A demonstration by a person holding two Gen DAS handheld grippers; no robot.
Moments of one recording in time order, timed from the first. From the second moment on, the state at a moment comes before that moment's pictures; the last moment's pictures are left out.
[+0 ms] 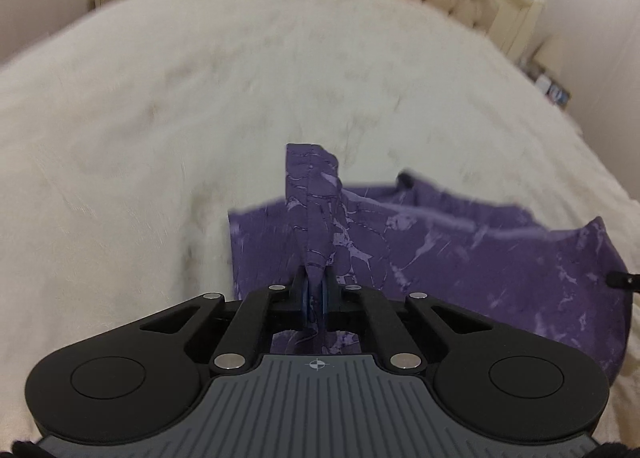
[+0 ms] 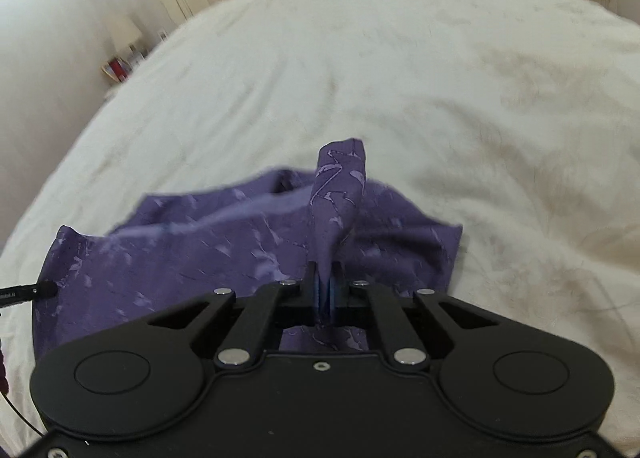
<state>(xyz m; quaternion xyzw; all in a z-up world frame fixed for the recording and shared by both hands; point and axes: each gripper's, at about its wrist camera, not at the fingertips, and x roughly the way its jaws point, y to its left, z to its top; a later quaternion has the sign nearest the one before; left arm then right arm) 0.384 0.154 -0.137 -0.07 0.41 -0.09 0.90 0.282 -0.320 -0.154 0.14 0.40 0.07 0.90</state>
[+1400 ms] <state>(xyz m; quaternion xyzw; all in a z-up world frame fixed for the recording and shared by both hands) 0.342 0.191 -0.190 -0.21 0.54 -0.08 0.81 0.226 -0.368 -0.212 0.29 0.47 -0.01 0.83</state>
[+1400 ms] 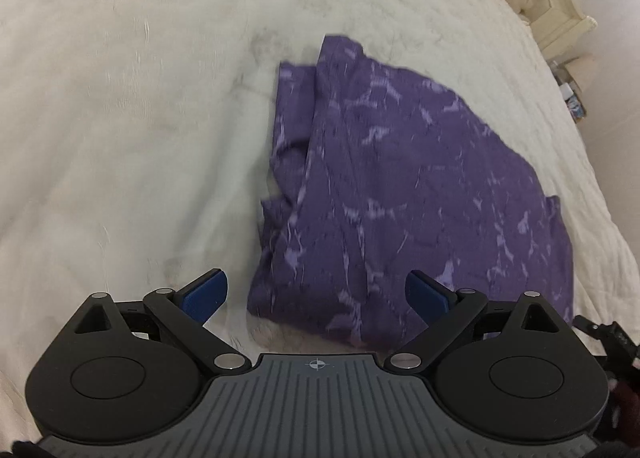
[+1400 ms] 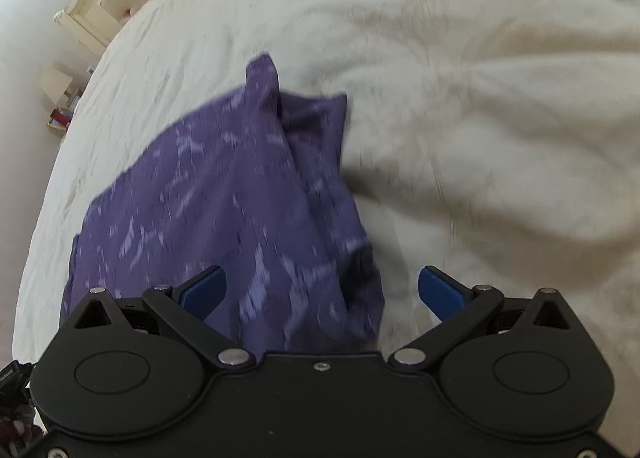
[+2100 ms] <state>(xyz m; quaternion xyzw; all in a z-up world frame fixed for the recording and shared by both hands) 0.438 0.165 -0.235 -0.21 0.57 -0.15 0.78 0.293 -0.358 -0.255 0.36 0.48 0.06 0.80</state>
